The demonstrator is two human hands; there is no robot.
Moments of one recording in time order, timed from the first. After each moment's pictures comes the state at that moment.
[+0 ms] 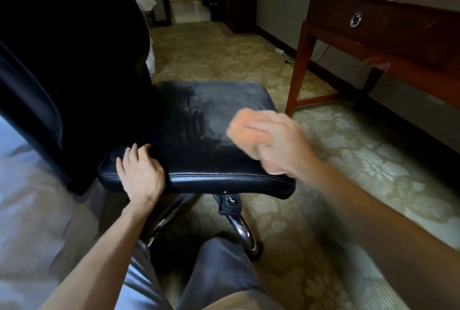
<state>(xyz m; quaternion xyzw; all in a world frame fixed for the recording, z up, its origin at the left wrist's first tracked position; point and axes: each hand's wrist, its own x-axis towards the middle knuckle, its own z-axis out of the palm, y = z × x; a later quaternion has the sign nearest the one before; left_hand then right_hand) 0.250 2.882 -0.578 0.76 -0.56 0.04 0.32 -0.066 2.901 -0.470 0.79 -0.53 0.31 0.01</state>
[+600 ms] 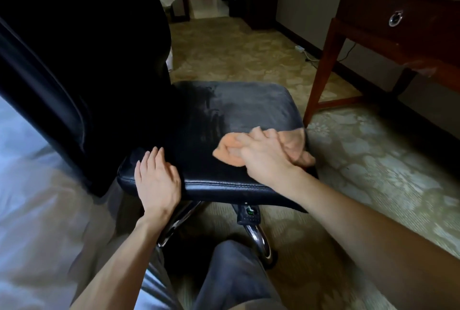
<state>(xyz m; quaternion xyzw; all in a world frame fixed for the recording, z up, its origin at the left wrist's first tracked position) 0.263 2.882 -0.580 0.76 -0.57 0.08 0.30 0.015 2.855 -0.487 0.87 -0.49 0.00 0.11</state>
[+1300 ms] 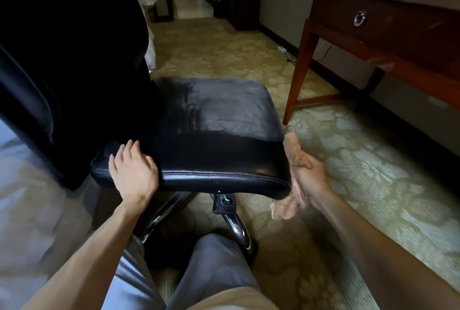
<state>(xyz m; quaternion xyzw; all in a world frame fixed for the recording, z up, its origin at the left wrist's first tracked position) 0.254 2.881 -0.583 0.77 -0.55 0.08 0.33 -0.133 2.901 -0.570 0.41 -0.64 0.47 -0.45</state>
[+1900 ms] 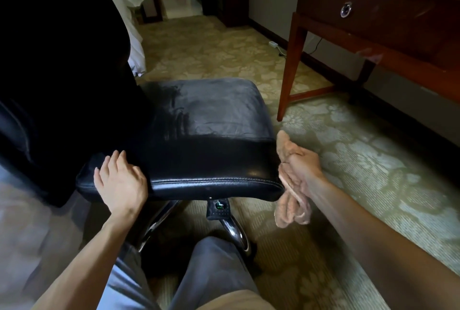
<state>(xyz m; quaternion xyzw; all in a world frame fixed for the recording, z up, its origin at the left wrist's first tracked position) 0.251 2.877 -0.584 0.77 -0.54 0.09 0.33 -0.124 2.886 -0.544 0.27 -0.66 0.50 -0.49</state>
